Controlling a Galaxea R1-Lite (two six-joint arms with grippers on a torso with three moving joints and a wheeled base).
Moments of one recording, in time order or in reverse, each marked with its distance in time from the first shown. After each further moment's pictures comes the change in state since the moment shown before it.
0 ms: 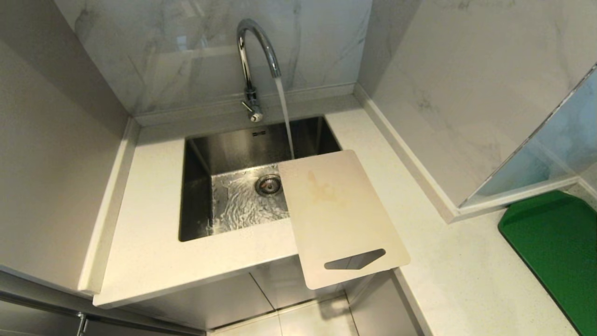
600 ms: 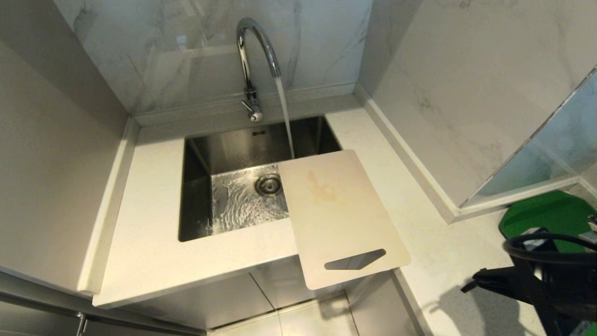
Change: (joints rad) left arm 0.000 0.000 0.000 0.000 0.000 0.001; right arm 0.203 0.586 -0.176 -0.049 0.018 0.755
